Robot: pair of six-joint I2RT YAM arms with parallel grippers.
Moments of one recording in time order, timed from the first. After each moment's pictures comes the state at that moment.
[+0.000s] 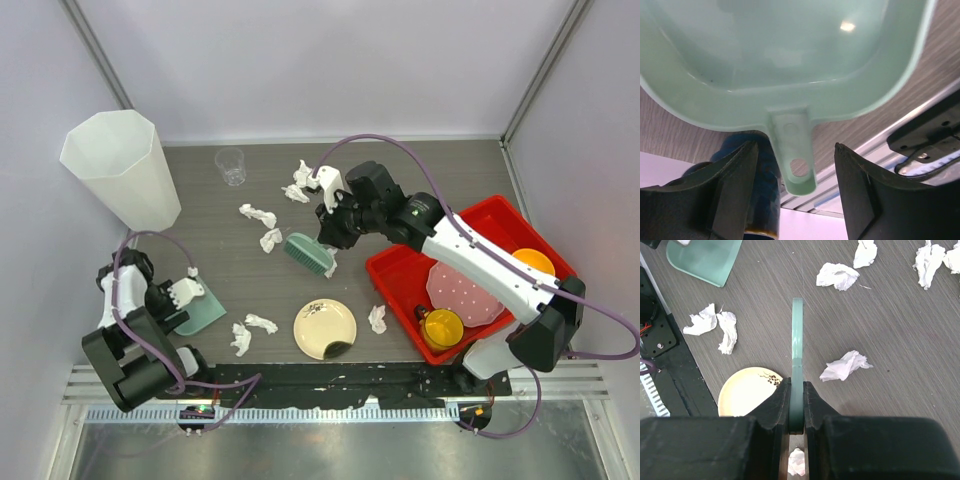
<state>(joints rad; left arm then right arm) 0.54 1.23 0.69 -1.05 0.02 1.54 0.81 1.46 1.46 -0.66 -0.26 -0.10</state>
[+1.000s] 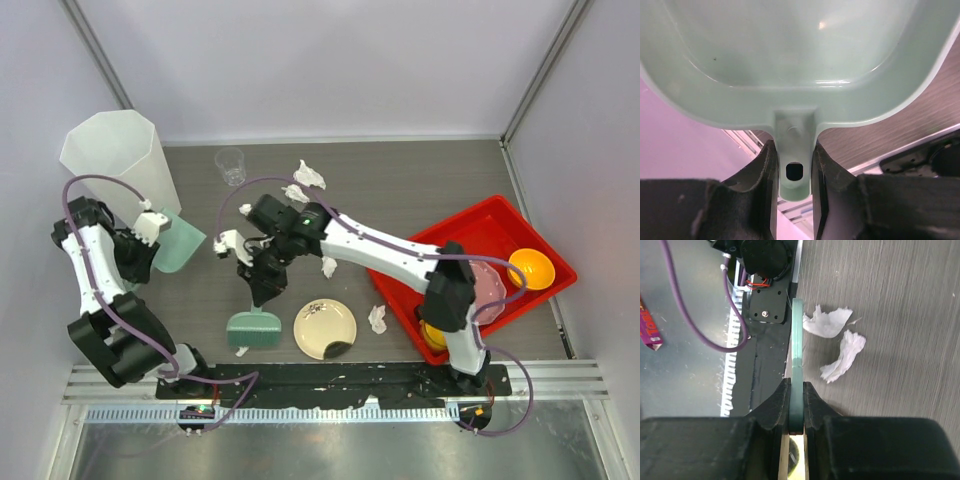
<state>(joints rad) 0.59 1.38 1.20 -1.21 0.26 1.18 1.07 1.93 1.83 -0.82 -0.65 -0.27</state>
